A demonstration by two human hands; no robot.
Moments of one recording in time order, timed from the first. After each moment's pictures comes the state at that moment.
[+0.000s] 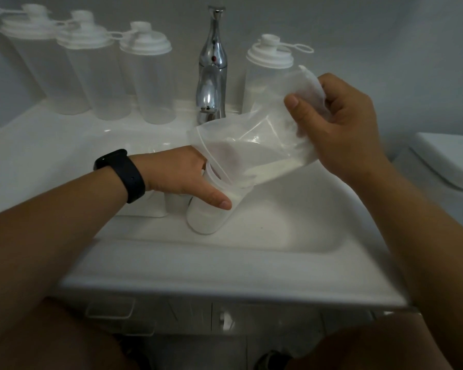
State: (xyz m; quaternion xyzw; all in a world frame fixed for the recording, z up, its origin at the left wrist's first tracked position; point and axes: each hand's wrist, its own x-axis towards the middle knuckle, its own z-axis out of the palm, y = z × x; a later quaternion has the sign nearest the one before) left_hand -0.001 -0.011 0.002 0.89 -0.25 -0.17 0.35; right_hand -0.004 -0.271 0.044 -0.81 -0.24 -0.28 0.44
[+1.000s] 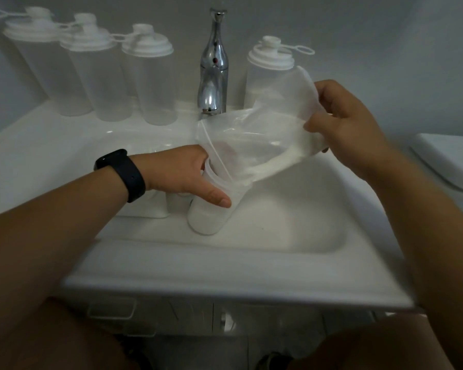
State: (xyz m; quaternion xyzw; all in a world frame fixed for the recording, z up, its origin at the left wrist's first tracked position) left_hand 0.003 -0.007 0.002 0.89 -0.25 -0.17 0.35; right_hand 0.007 -0.287 0.051 -0.85 -0.17 -0.11 0.49
